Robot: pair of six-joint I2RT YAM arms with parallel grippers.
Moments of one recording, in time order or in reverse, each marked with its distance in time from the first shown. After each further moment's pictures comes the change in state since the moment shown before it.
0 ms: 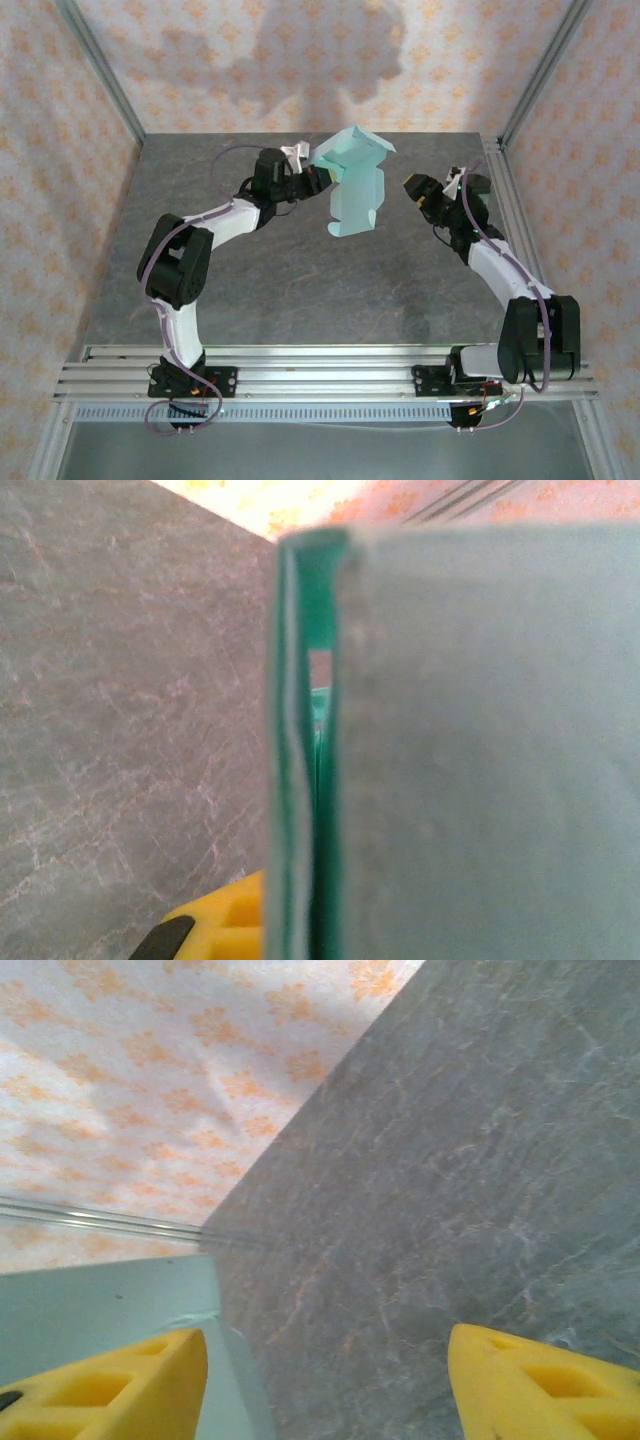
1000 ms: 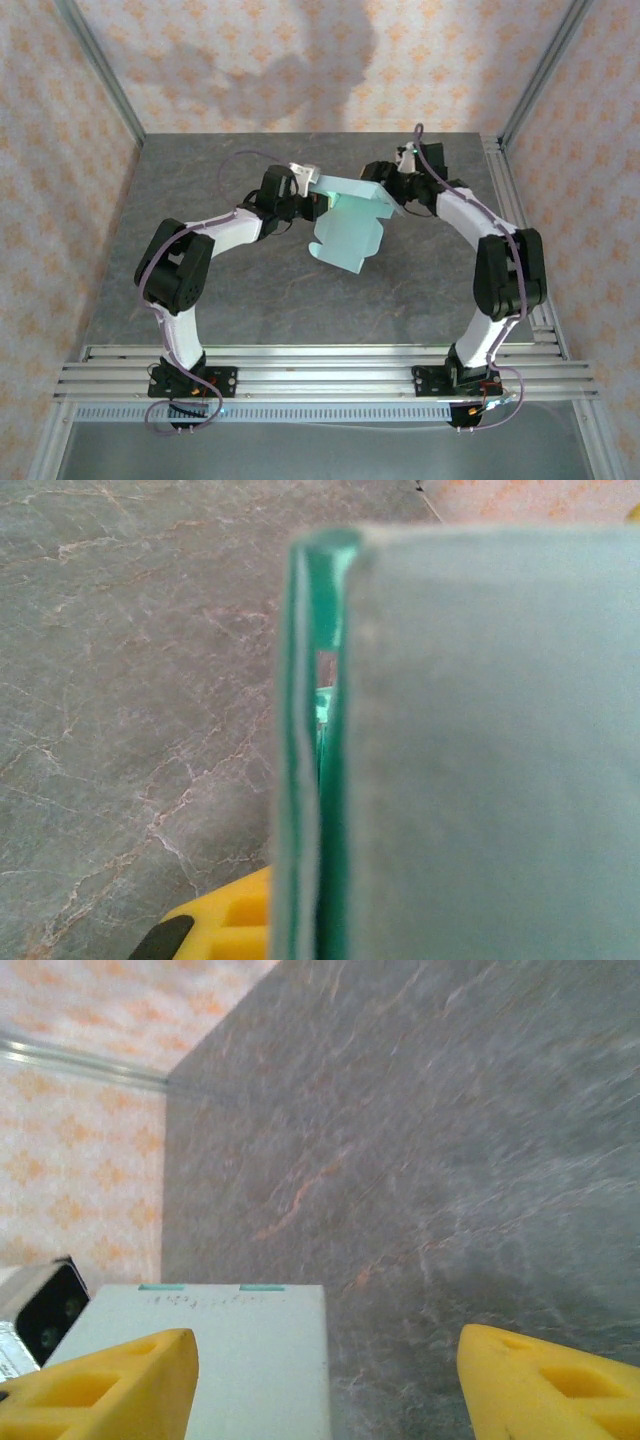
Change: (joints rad) left arm -0.047 -0.042 -0.104 -0.143 -0.142 0.468; right arm 0.145 0.396 0.474 -0.356 -0.122 -0.217
